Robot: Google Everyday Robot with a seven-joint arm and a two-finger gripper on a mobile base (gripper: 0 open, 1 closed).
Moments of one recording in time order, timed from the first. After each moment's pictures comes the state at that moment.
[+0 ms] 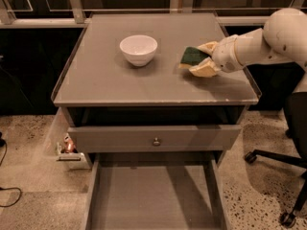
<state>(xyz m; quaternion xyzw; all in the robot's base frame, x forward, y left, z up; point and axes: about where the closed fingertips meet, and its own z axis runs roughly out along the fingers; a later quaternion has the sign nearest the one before) 0.686 -0.171 0.858 -0.55 0.70 0.09 0.45</state>
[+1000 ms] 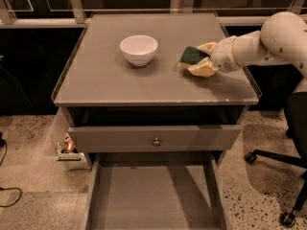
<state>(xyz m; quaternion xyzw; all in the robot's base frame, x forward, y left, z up) 0.700 -0.170 0.852 -0.53 0.71 0.10 0.46</state>
